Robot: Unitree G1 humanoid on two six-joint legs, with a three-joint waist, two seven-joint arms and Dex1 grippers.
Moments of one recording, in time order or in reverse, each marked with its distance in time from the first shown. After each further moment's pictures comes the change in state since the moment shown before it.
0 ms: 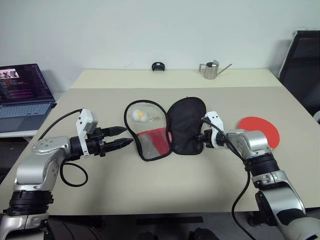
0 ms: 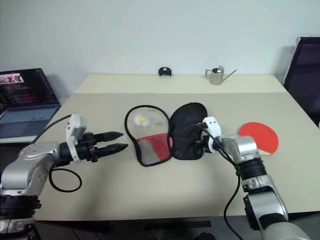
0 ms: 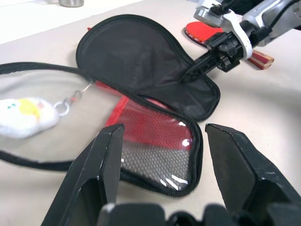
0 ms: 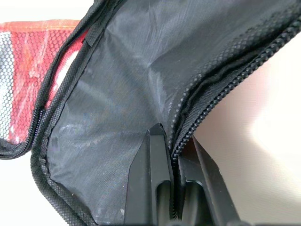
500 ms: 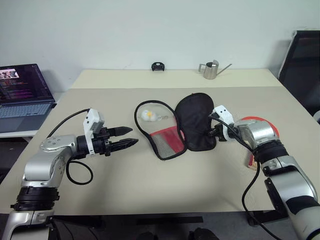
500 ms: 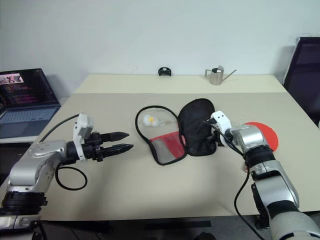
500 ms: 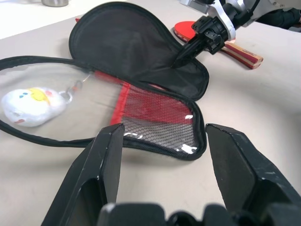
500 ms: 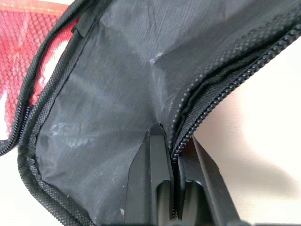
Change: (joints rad) left arm -0.040 -0.022 -0.039 0.023 0.015 -0.003 -0.017; right arm -0.155 -0.103 0.120 0.295 -0.178 -0.210 0.222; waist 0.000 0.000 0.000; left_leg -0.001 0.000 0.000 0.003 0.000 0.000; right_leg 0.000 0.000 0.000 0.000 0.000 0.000
